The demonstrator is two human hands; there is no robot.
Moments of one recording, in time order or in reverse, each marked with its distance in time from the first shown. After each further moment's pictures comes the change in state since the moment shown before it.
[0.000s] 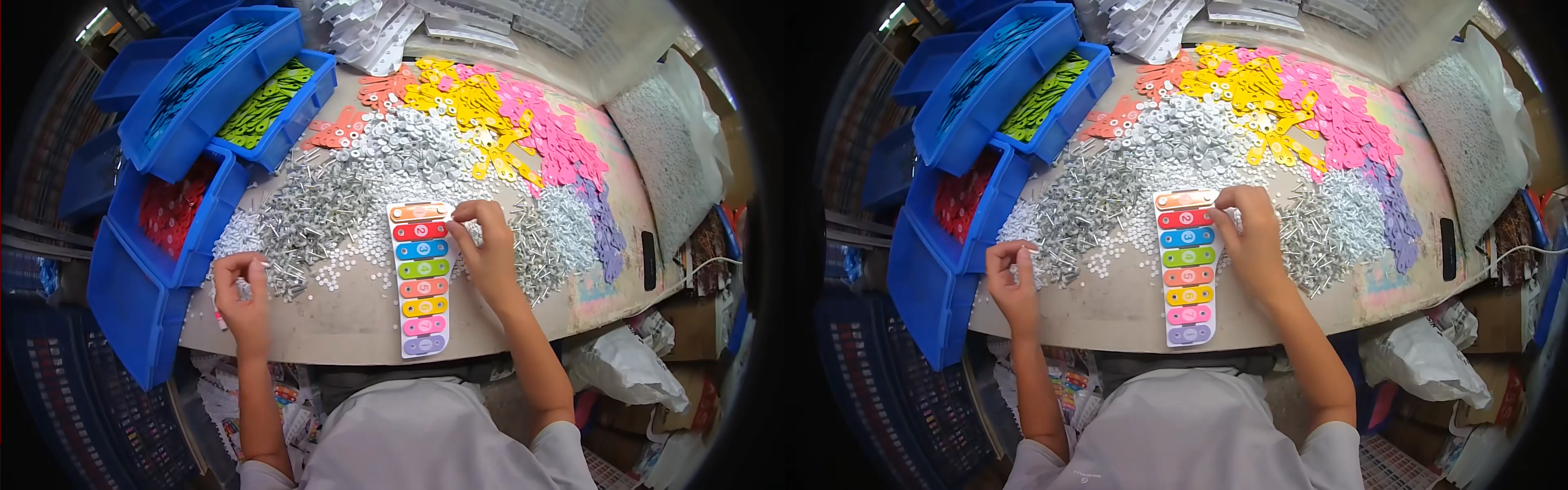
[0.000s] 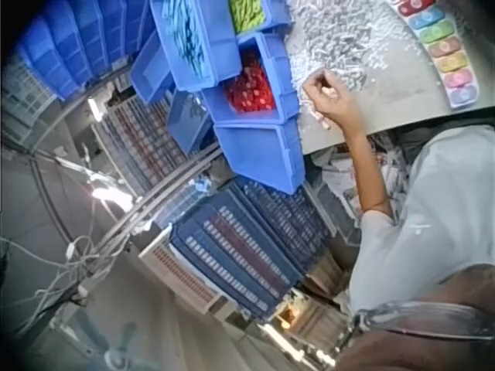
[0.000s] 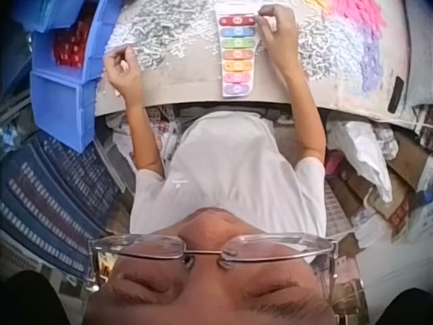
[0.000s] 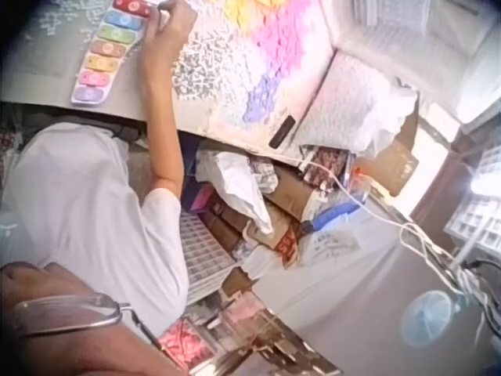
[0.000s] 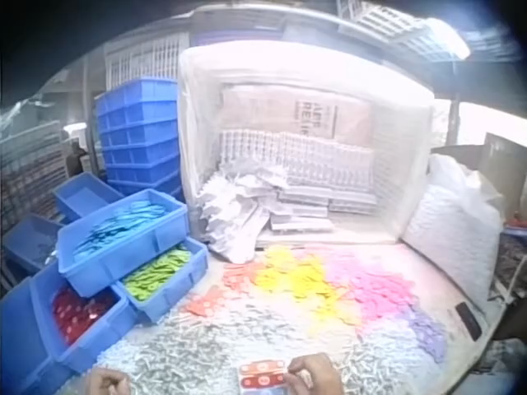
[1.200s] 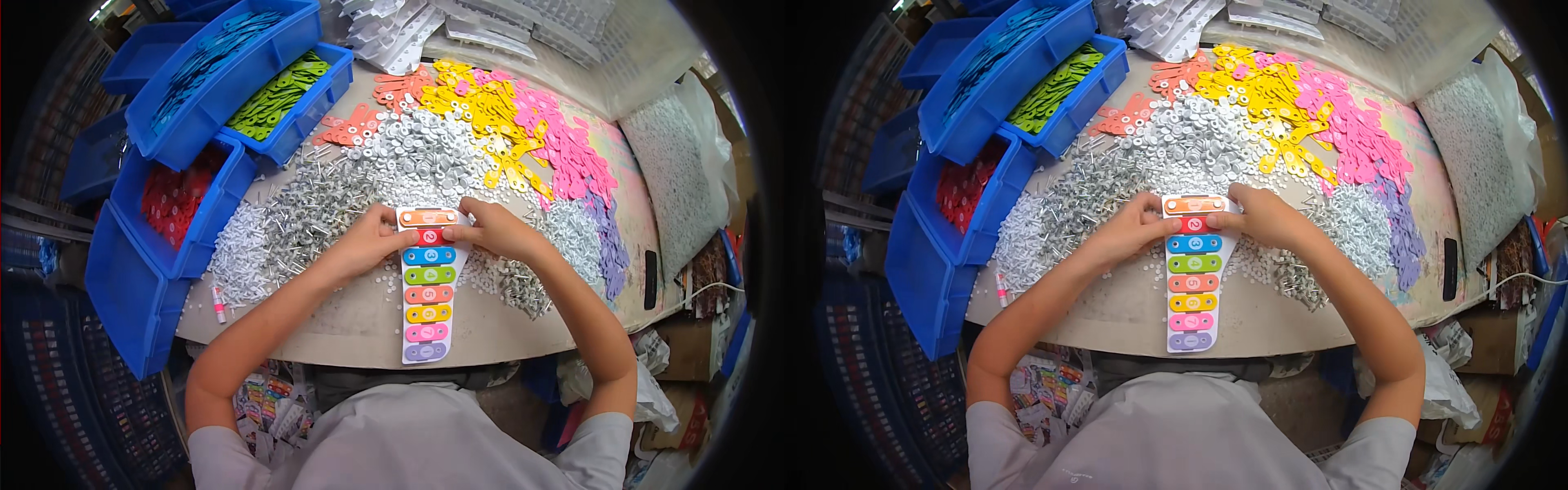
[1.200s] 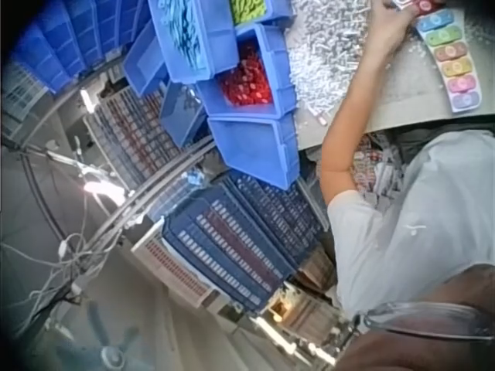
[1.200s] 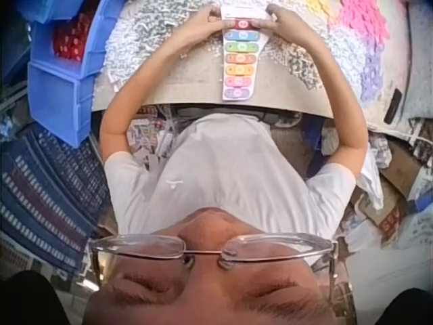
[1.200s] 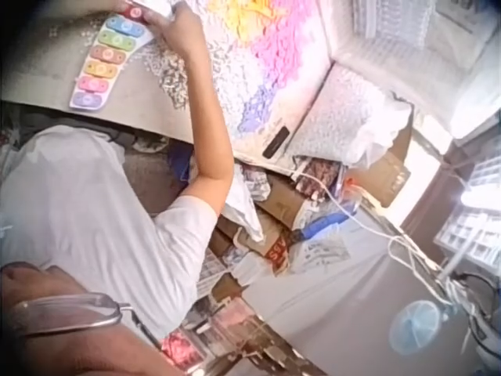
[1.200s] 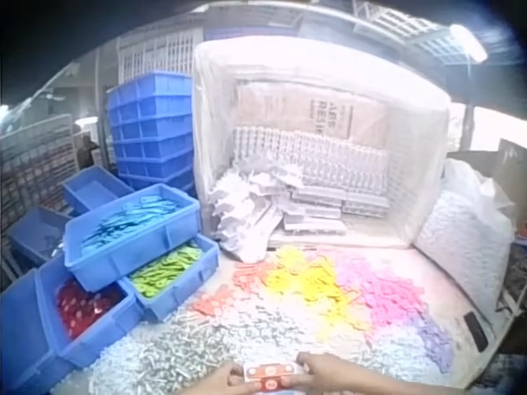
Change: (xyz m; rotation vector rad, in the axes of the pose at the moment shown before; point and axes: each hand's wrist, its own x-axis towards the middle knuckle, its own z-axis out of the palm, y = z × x) left_hand 0.040 0.020 0.141 -0.267 -0.974 -0.577; right_hand 0.076 0.024 -0.018 -0.167 -0.922 0.424
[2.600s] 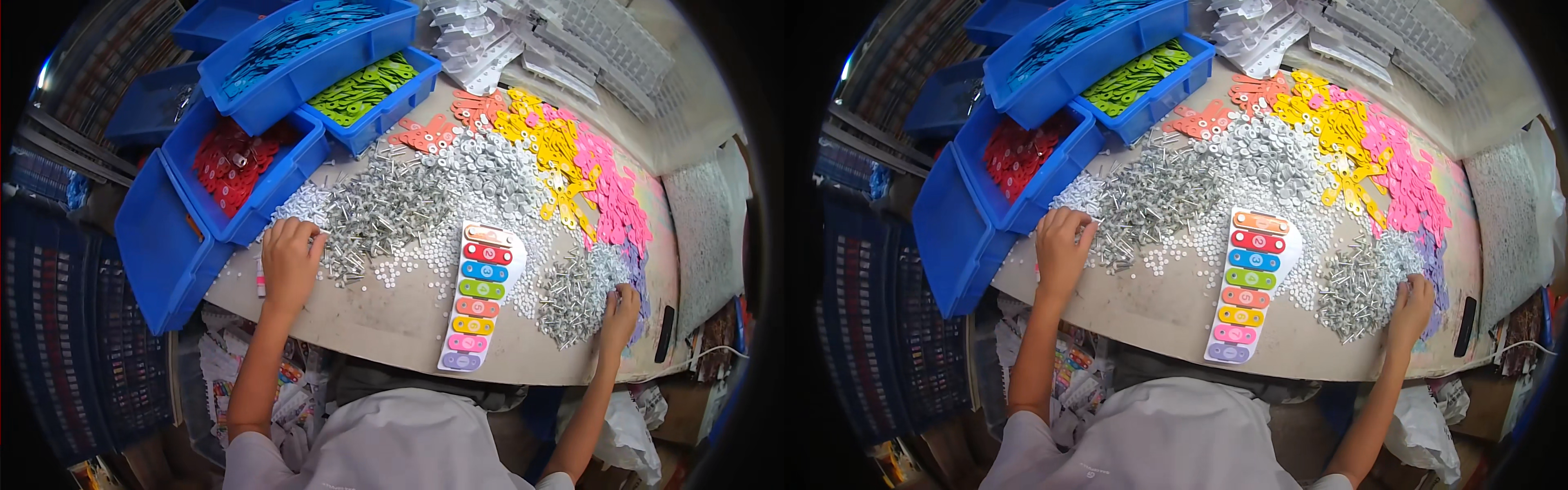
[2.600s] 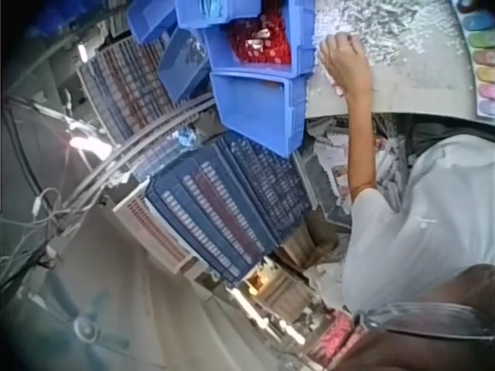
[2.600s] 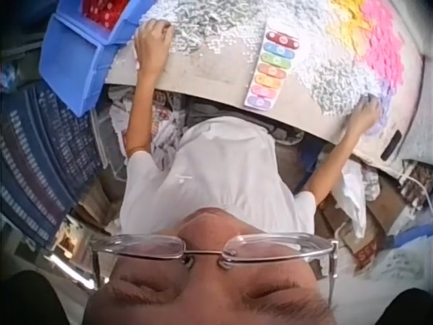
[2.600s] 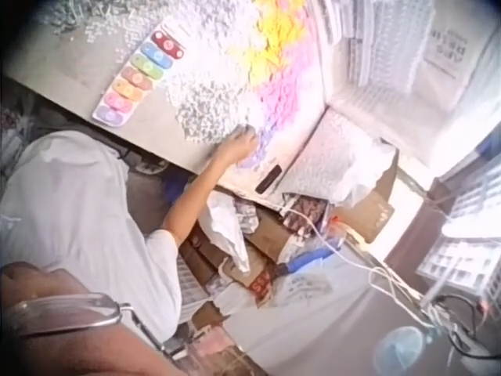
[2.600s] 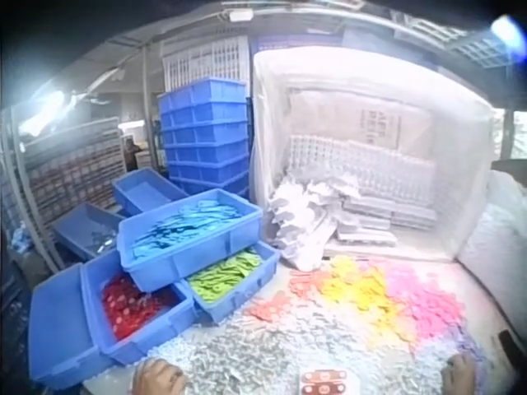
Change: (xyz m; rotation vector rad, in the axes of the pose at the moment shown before) left_hand -0.120 -0.067 -0.104 1.057 0.996 0.467; right_hand -0.123 0.166 0.006 -0.463 1.070 0.112
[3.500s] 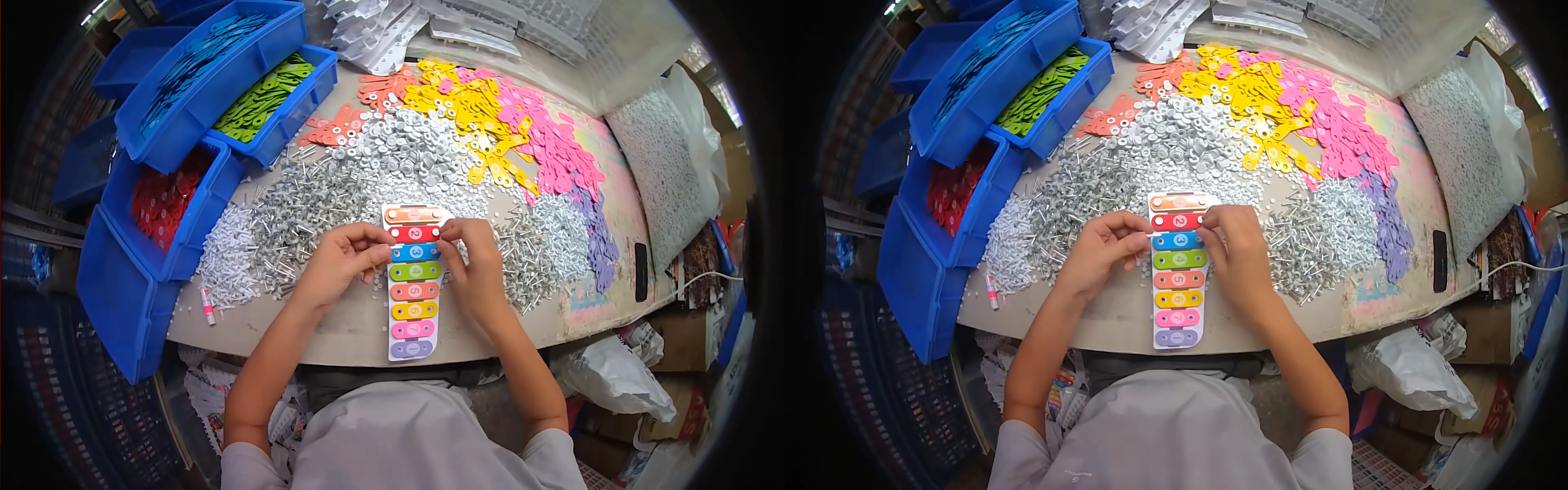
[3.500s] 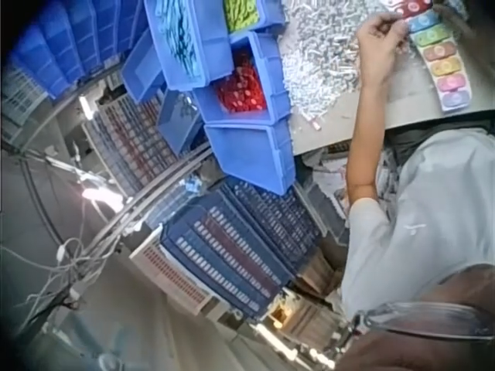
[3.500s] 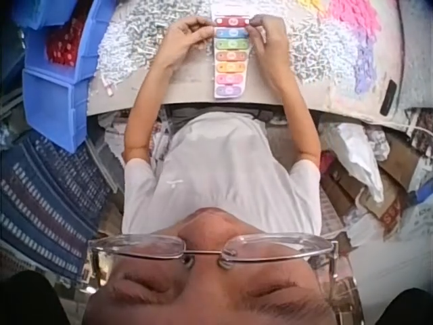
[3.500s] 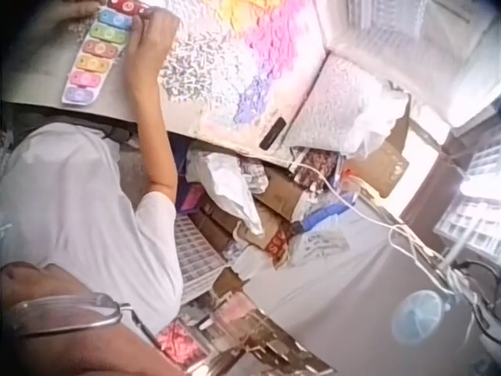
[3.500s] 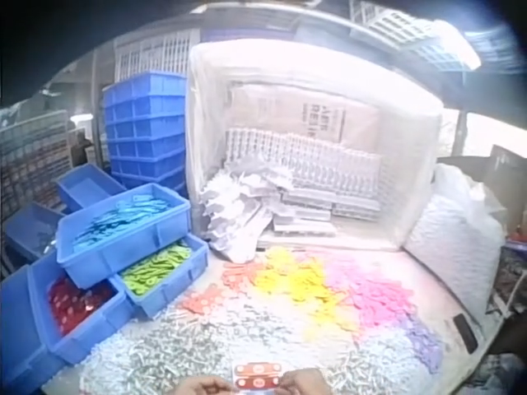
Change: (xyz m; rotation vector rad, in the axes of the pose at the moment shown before) left_hand 0.030 0.134 0.054 -1.538 -0.834 -0.481; right_hand -0.007 -0.206 0.014 0.749 -0.128 -0.257
